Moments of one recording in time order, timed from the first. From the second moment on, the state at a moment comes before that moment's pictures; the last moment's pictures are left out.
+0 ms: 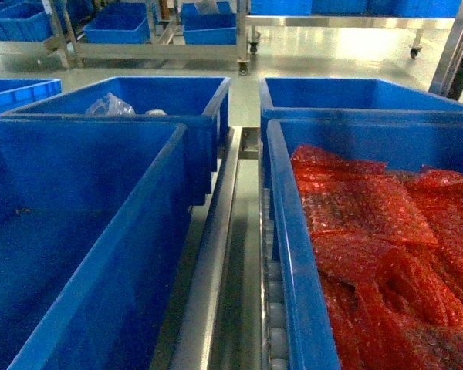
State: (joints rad) left arm -0.34 0.26 0.19 0.09 -0.50 0.00; right arm 0.00 0.01 0.01 -0.01 0.00 0.00
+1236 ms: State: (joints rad) left arm -0.34 0.26 0.19 0.09 -0.50 0.00; right arm 0.00 0.01 0.01 -0.01 0.00 0.00
